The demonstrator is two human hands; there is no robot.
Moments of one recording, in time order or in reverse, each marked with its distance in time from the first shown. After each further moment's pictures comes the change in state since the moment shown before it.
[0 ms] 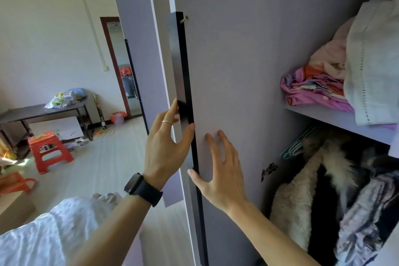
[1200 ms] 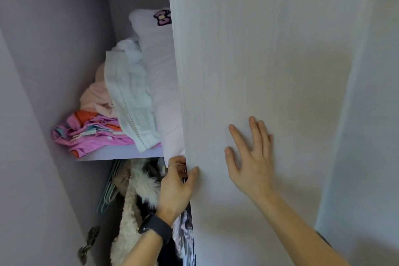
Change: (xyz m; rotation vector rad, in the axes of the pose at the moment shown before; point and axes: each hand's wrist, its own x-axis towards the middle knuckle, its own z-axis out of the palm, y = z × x) left_hand -0.086 0.246 0.277 -0.921 -0.973 -0.012; right_hand -0.126 0.147 -0.349 -1.195 0.735 0.431
